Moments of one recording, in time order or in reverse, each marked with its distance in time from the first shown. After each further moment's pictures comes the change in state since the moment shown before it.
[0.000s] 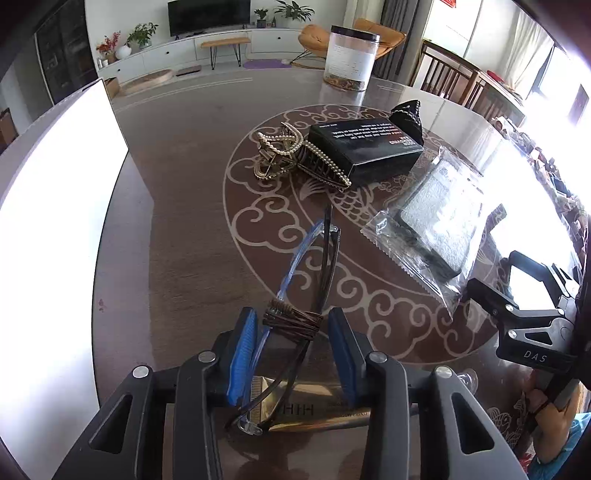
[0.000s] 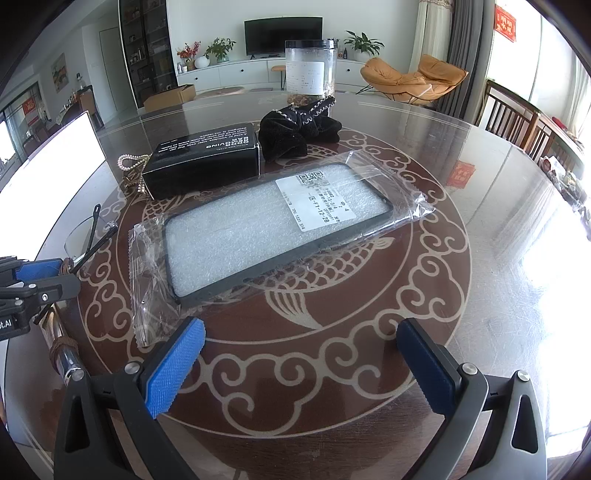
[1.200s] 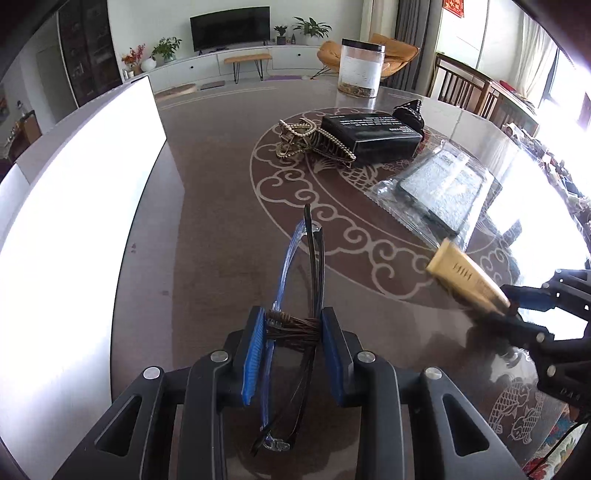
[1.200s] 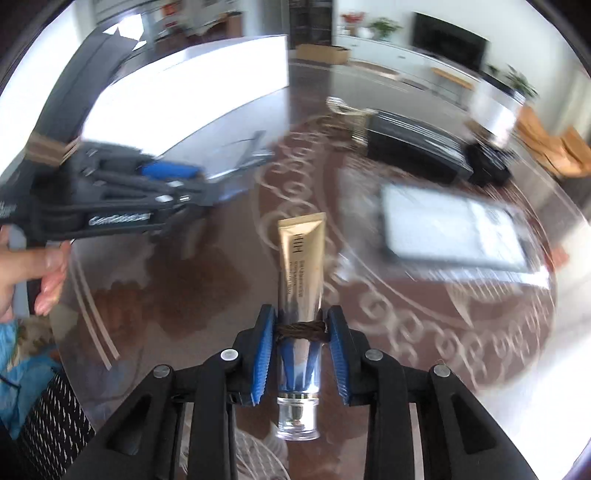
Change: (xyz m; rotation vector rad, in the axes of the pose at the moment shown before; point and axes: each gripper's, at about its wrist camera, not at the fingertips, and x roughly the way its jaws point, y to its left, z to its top) left arm -0.022 -0.019 -0.054 -0.010 -0.098 0.113; right arm -0.050 0.034 -0.041 -0.333 0.082 0.272
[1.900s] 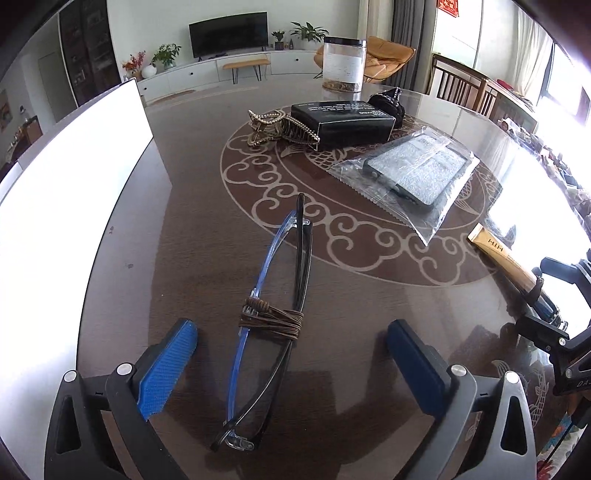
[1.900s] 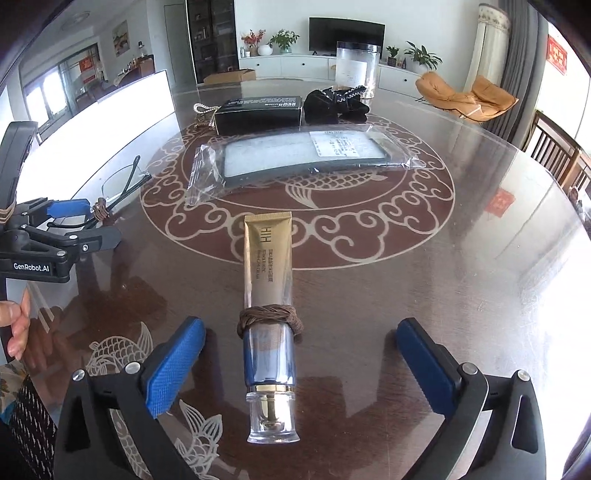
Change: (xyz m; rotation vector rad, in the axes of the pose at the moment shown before) left arm 0.003 -0.026 -0.017 0.006 -0.013 0.009; right arm -0.011 -0.053 -0.049 0.131 -0.076 -0.132
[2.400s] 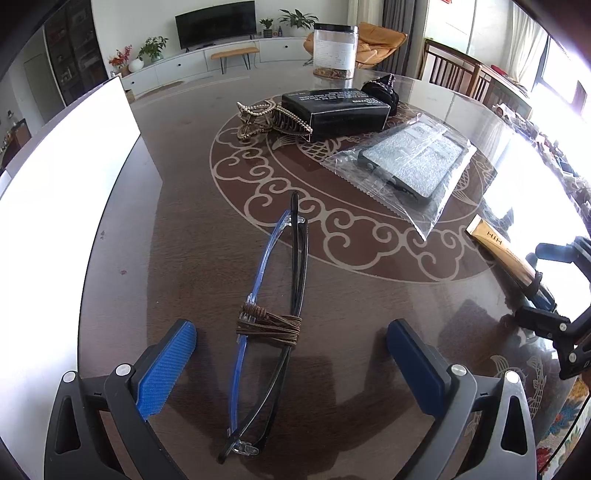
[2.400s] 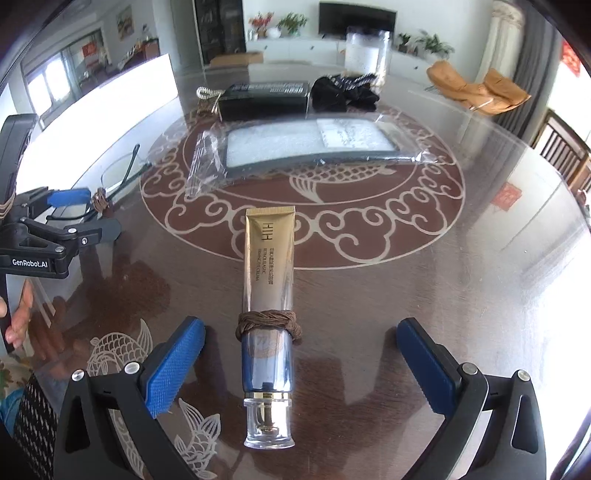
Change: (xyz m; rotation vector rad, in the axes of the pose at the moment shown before) left arm 0.006 0.000 0.012 0.056 0.092 -0.030; right arm 0.015 -0.006 0.029 -0.049 0.200 0.045
